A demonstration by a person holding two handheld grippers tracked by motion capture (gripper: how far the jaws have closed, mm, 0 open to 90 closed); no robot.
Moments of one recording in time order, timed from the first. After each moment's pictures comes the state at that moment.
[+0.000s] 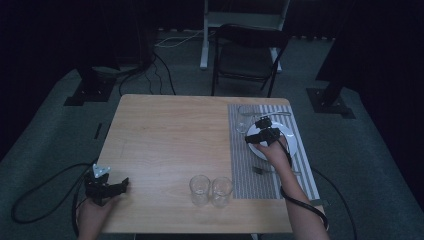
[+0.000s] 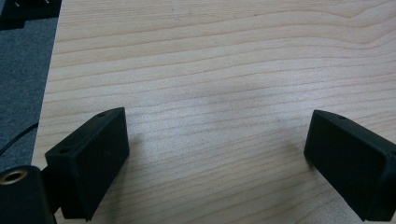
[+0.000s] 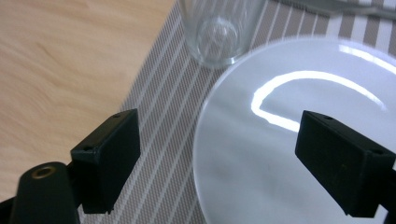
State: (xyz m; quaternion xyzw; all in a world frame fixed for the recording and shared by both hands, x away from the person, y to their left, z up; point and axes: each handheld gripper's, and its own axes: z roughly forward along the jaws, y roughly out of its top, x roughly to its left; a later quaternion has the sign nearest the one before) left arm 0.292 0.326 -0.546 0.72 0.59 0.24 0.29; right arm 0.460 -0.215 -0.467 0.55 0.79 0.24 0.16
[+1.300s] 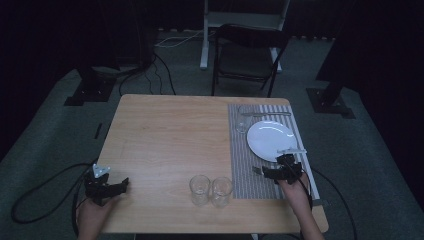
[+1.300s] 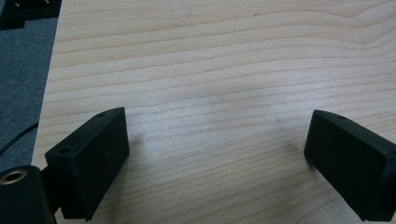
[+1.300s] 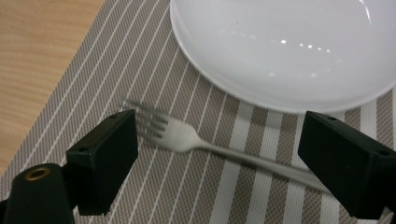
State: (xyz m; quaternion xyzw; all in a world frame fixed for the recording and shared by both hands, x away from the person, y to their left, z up) left arm 0.292 0.326 -0.546 0.72 0.59 0.24 0.29; right arm 0.337 -0.266 -0.493 0.57 0.75 0.27 0.19
